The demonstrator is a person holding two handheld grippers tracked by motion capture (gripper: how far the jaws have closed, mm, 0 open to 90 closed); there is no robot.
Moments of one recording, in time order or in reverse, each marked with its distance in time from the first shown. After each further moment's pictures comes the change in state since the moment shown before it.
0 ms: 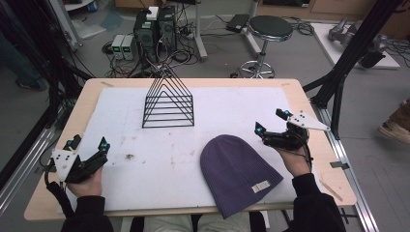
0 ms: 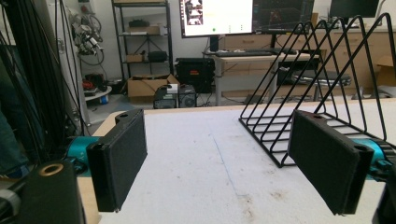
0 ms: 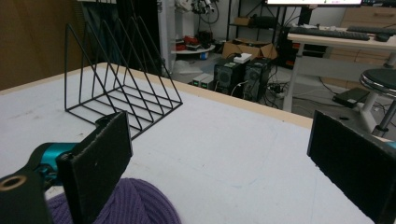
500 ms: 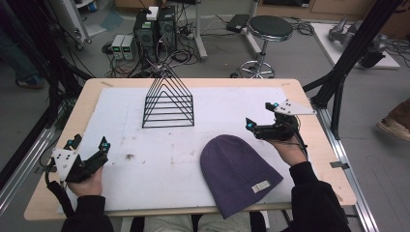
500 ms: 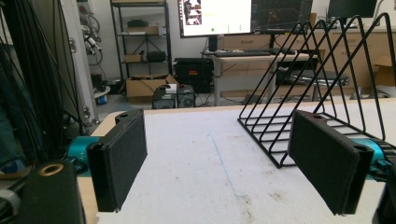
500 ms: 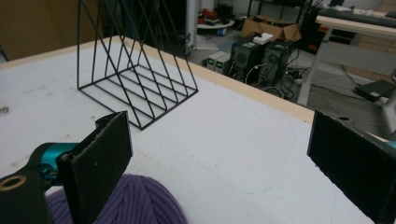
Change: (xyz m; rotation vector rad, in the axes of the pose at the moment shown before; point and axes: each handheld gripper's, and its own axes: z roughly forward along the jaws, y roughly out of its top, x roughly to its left) left arm 0.000 0.000 0.002 -0.002 -0.004 0.000; right arm 0.007 0.023 0.029 0.120 0.082 -0.077
